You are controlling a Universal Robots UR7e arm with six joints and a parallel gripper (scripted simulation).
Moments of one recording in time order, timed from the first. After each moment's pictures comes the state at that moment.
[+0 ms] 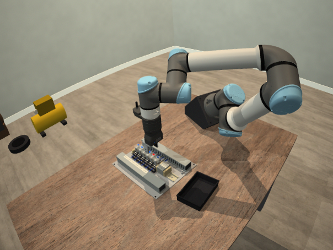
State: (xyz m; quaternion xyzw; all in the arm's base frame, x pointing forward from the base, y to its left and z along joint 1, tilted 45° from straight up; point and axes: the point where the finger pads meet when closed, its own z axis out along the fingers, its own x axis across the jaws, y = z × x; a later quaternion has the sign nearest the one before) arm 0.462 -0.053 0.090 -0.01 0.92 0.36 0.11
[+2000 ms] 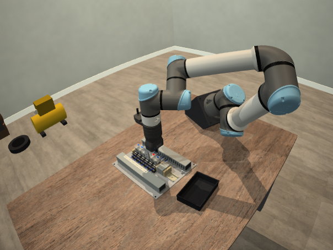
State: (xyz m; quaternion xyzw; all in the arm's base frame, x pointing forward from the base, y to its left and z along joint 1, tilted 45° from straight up) arm 0.469 -0.032 0.067 -0.01 0.92 0.36 0.11
